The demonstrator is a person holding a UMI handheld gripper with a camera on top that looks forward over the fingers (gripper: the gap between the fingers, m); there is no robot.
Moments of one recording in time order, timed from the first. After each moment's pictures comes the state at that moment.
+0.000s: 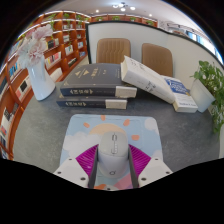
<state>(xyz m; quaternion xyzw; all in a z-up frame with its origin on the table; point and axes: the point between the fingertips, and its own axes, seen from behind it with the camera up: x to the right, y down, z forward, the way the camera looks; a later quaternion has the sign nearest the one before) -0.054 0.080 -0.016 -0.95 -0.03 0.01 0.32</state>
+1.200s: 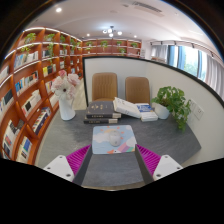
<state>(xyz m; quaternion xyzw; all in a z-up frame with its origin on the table) -0.086 -0.130 0.233 -0.90 0.03 -0.03 0.44</state>
